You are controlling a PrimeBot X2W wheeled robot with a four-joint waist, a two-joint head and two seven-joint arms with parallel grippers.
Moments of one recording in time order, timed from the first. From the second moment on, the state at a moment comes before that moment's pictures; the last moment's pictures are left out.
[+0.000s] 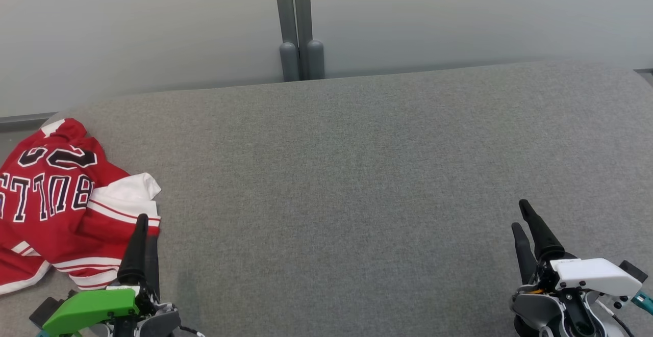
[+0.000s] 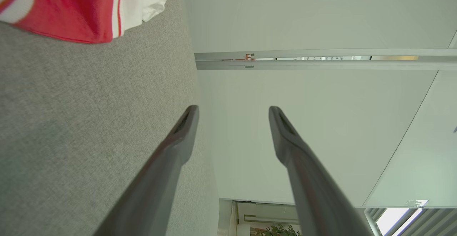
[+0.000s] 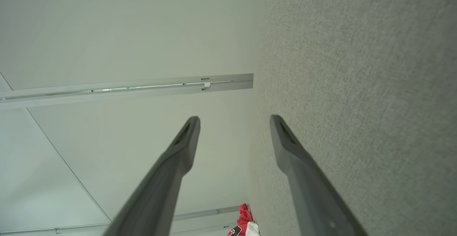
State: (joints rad) left arm -0.07 -0.01 0.15 0.28 -1.55 -0.13 0.12; right arm -0.07 0.01 -0.14 0.27 1.53 0.13 0.13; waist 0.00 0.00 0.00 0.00
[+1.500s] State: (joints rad) left arm -0.02 0.05 0.04 0.23 -0.72 -0.07 -0.07; right arm -0.07 -0.10 0.02 0.17 0.71 0.13 -0.07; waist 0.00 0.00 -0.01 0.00
